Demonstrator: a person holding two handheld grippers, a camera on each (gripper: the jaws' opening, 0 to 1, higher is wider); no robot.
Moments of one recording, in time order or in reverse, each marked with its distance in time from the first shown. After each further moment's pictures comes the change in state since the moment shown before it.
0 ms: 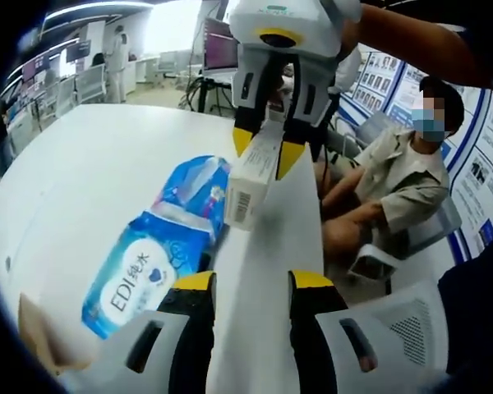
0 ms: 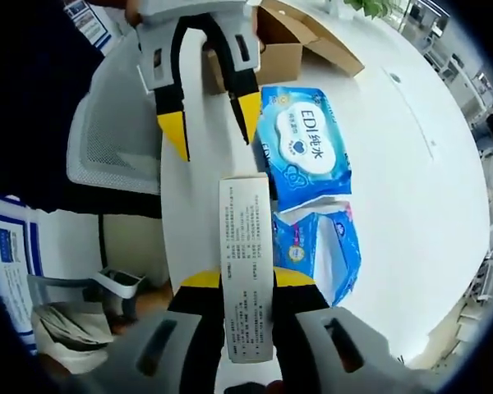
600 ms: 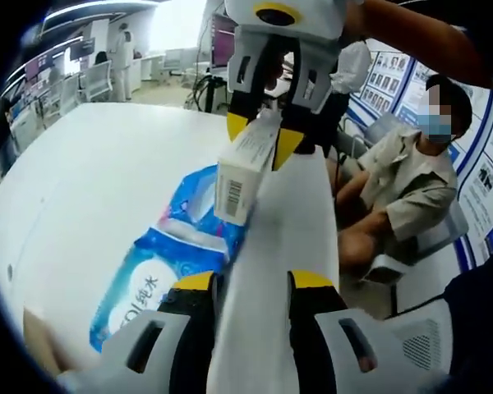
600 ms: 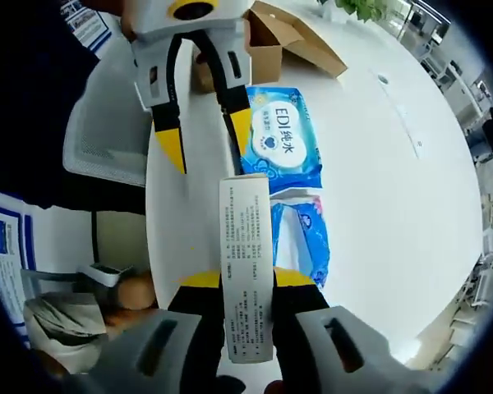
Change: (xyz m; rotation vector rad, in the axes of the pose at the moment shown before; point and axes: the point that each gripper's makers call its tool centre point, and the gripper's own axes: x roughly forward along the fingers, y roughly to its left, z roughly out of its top) left arm 0.019 0.021 0.020 -0.015 0.009 0.036; right arm -0.014 -0.038 -0.007 -0.028 -0.009 -0.032
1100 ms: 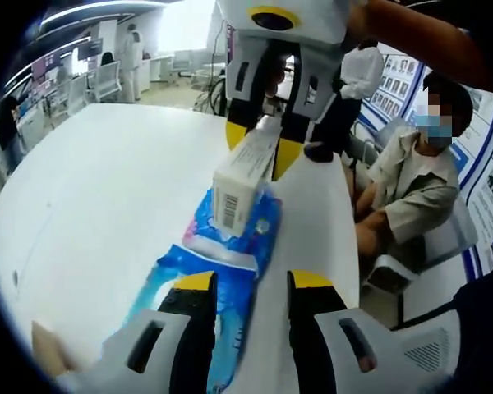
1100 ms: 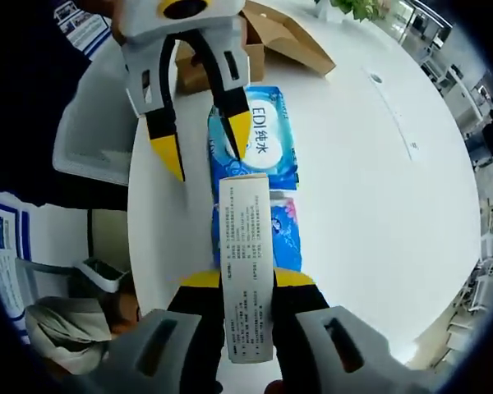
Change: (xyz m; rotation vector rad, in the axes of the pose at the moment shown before) left arm 0.007 0.033 0.019 -0.015 -0.015 0.044; right arm 0.005 -0.031 0.002 -0.013 -0.005 -0.003
